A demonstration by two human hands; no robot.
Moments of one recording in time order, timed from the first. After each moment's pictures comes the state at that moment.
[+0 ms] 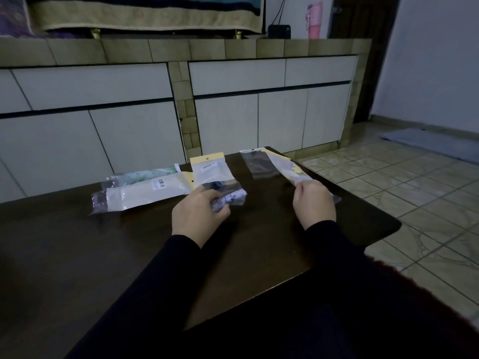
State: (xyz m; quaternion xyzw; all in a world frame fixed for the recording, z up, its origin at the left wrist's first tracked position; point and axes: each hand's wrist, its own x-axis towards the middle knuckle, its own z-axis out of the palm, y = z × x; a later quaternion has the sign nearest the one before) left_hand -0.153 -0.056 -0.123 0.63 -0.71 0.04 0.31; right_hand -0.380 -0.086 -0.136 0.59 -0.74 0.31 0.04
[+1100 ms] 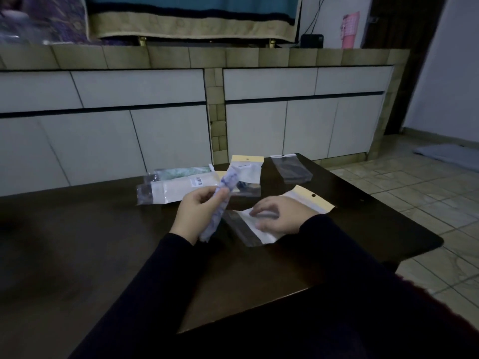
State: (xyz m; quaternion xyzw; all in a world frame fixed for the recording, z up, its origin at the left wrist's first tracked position) left_hand -0.087 -0.022 -0.108 0.51 -0.56 -0.38 0.54; right_hand -0.295 -0.070 -0.109 0.83 -0.49 0.14 -0.23
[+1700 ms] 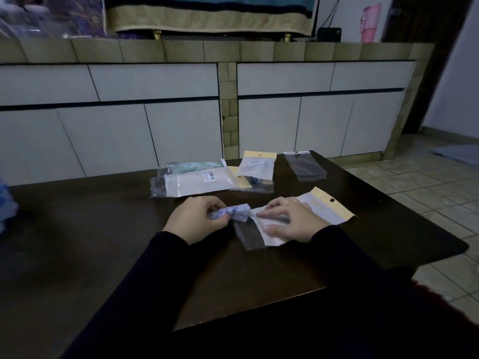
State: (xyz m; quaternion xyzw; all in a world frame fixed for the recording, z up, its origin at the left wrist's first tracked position) left_hand -0.051 -0.014 -0.109 0.64 -0.71 -0.12 0.25; right_hand -0.289 -0.065 -0.126 0.84 -0.49 0.13 -0.19
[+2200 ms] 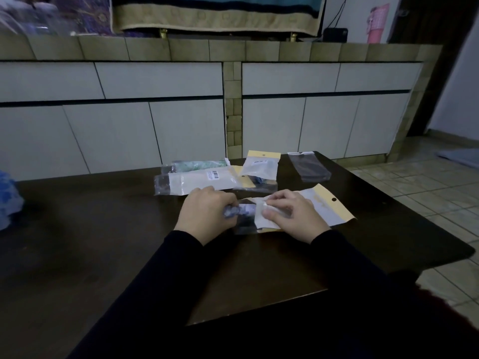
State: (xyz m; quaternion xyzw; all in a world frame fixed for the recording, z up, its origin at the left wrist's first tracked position) left_hand -0.070 -0.012 -0.103 0.59 -0.76 0.15 0.20; right_hand -0.278 -0.064 -0.133 0.80 -0.50 0.28 -0.18
